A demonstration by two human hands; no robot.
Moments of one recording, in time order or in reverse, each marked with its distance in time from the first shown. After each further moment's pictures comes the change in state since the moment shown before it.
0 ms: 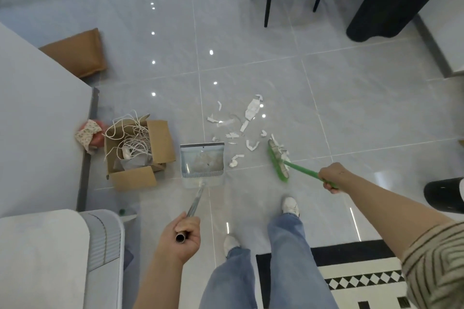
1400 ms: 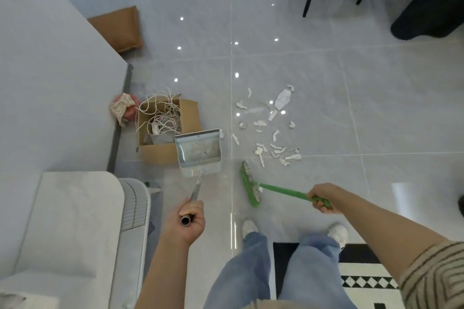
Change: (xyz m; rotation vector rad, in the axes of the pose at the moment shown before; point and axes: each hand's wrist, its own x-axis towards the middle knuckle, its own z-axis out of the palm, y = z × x) left_hand -0.041 0.084 -0.063 -0.139 -0.080 0.068; right_hand -0.076 0.001 0.138 0.035 -0.317 0.161
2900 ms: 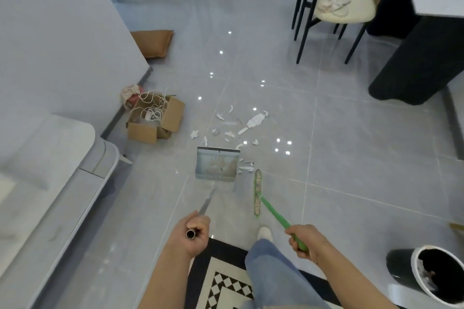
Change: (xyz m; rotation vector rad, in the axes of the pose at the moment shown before) left_hand 0.014 -0.461 -0.143 -0.109 -0.134 0.062; right_hand -0.039 0.272 -0.303 0.006 -0.085 -0.275
